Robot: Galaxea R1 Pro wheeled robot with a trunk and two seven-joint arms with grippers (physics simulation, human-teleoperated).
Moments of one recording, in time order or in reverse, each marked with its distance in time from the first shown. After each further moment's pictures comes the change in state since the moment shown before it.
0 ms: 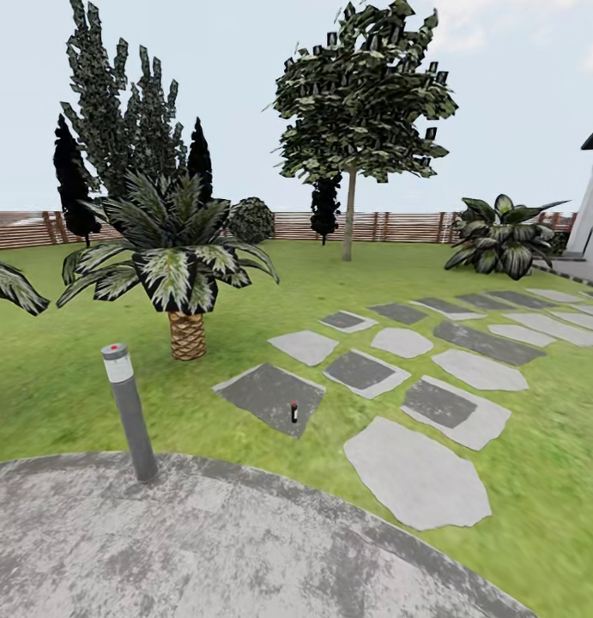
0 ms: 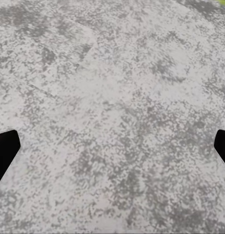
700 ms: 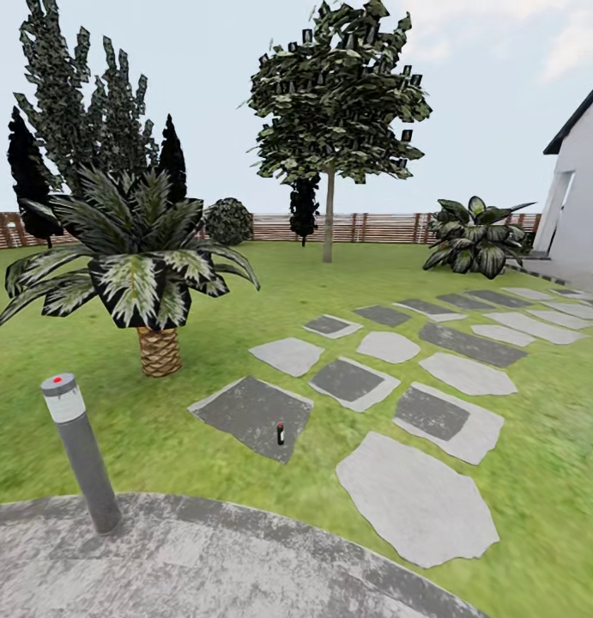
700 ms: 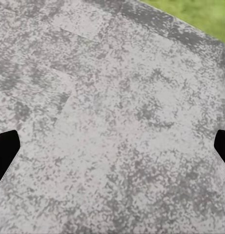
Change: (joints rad) left arm 0.000 0.000 0.000 0.001 0.000 0.000 0.000; right arm 0.000 0.000 0.000 0.000 0.000 0.000 0.000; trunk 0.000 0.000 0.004
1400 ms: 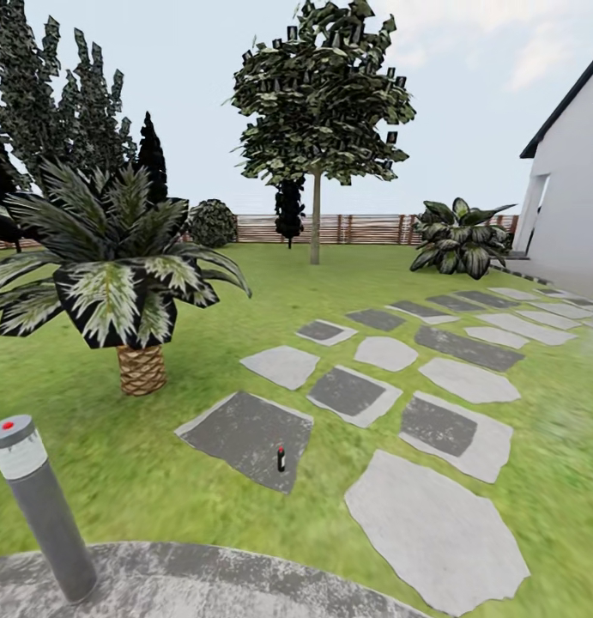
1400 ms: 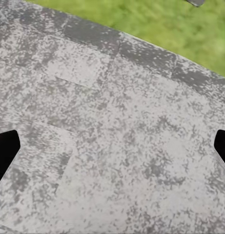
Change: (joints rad) left arm 0.000 0.000 0.000 0.002 0.000 0.001 0.000; right arm 0.000 0.001 0.000 0.000 -0.001 0.000 0.000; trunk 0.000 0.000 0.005
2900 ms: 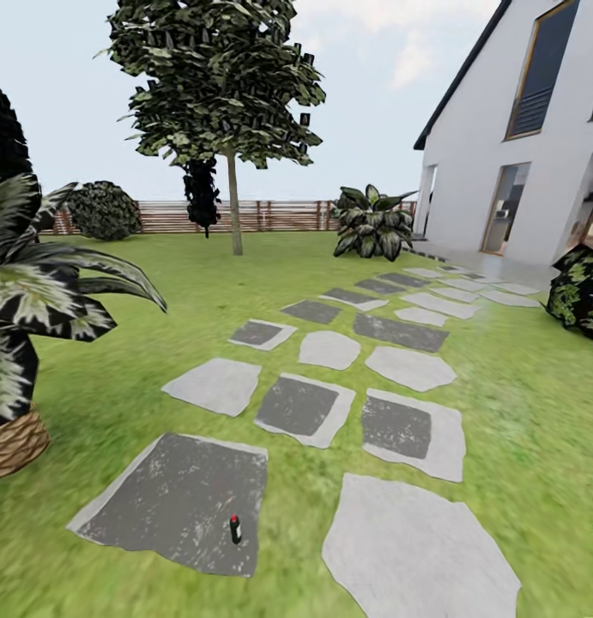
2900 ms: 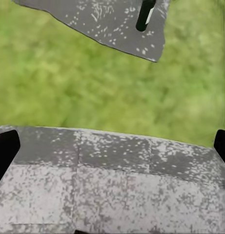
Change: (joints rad) left arm 0.000 0.000 -0.002 0.001 0.000 -0.001 0.000; right arm 0.000 0.004 0.000 0.000 0.000 0.000 0.000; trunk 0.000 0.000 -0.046
